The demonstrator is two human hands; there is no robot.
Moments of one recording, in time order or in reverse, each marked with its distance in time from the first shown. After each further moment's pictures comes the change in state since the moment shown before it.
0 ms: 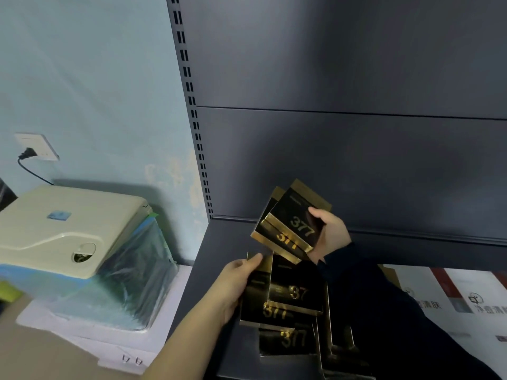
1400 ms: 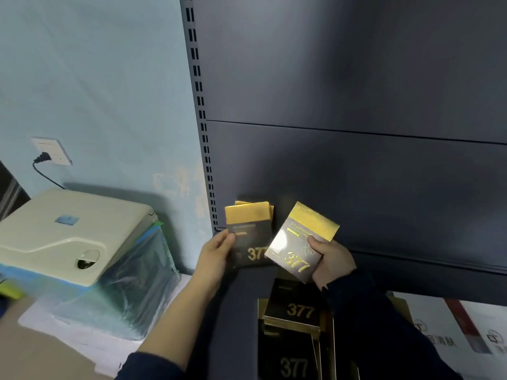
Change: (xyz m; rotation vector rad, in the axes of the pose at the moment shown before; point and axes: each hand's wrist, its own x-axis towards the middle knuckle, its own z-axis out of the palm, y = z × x) left_hand 0.043 0.041 -0.031 -0.010 0.213 0.445; right_hand 0.037 0.011 -0.015 -0.211 0.128 -0.101
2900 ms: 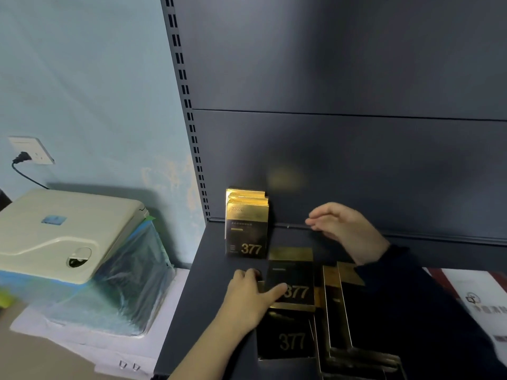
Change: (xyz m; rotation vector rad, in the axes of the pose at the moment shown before) left_hand -0.071 -0.043 0.040 0.879 -0.199 -0.058; right_hand -0.057 -0.051 -0.024 -0.715 -0.215 -0.372
